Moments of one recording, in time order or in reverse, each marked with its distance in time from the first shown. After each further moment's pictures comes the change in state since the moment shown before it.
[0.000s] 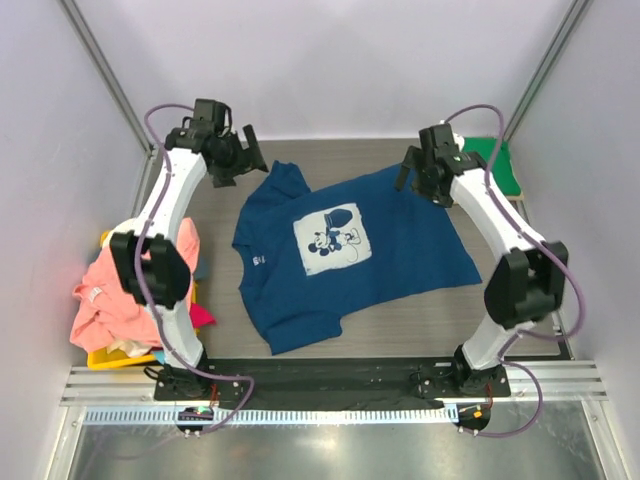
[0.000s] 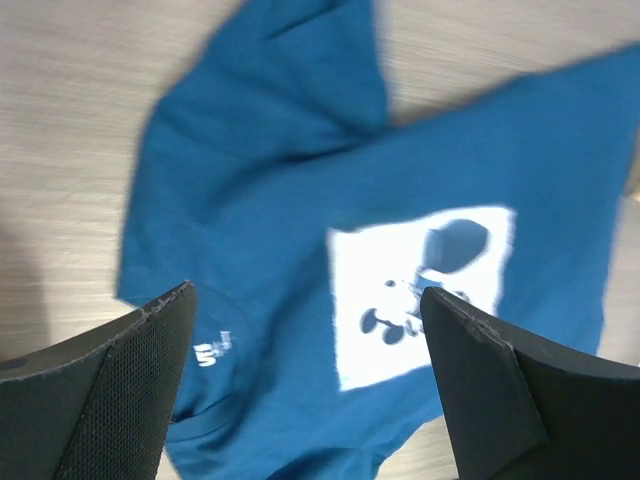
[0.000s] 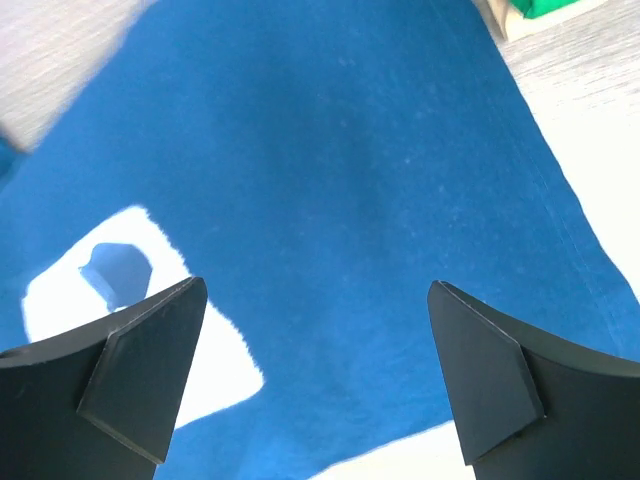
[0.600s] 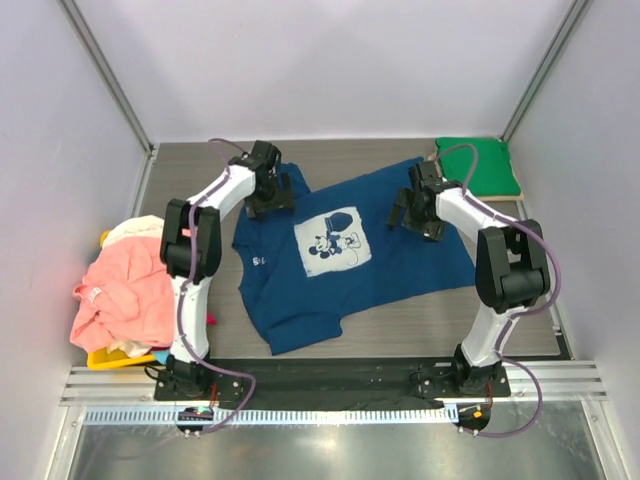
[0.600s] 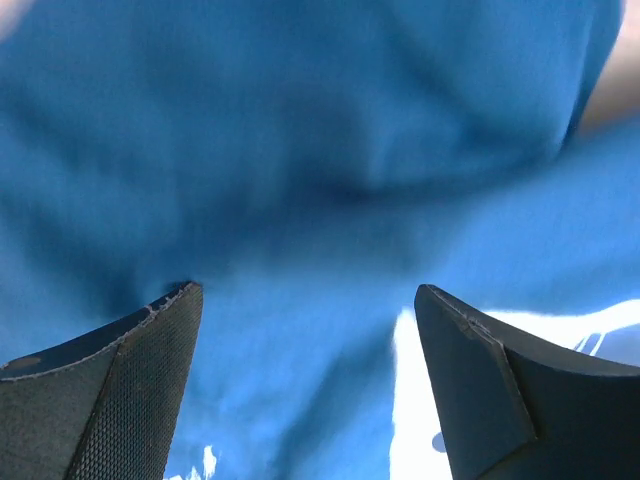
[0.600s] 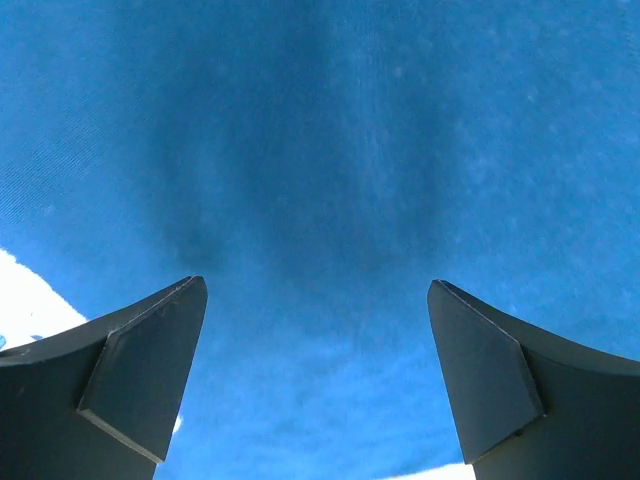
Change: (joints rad) left arm -0.160 0.222 -0.198 0.206 -0.135 -0.011; right arm -0.010 0.048 -0.321 0.193 -0.097 -0.001
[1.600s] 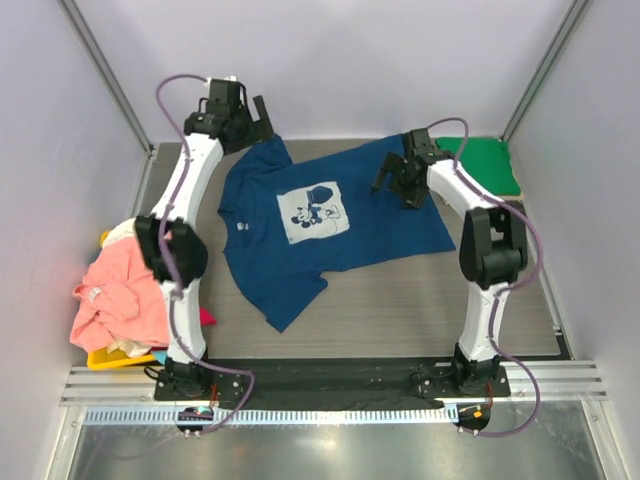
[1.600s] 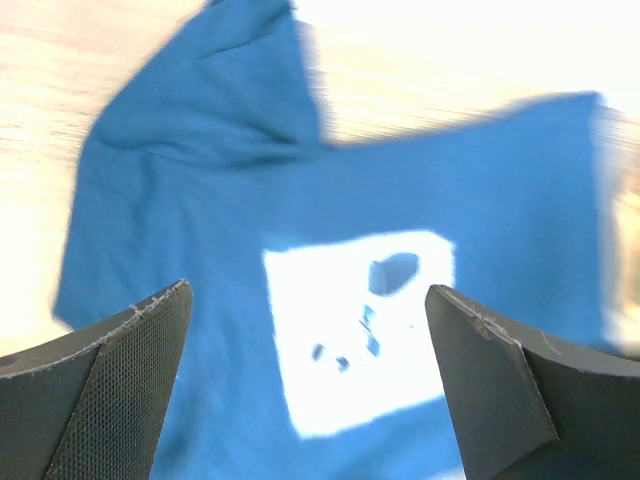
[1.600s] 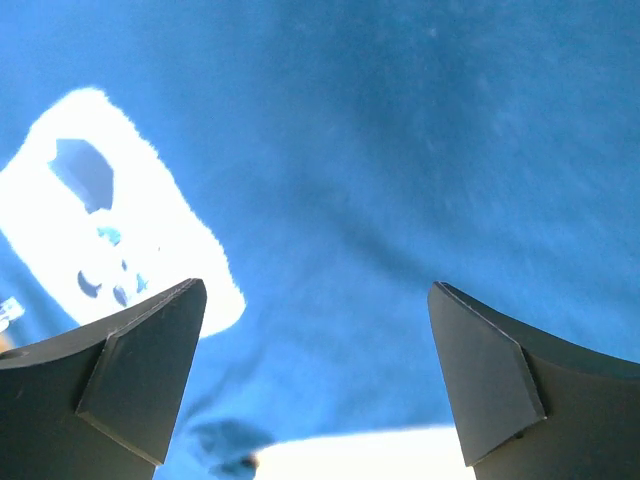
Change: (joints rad) left arm 0.113 0.015 0.511 -0.044 -0.023 0.052; right arm -0.005 0.273 0.420 -0.034 -0.185 0.069
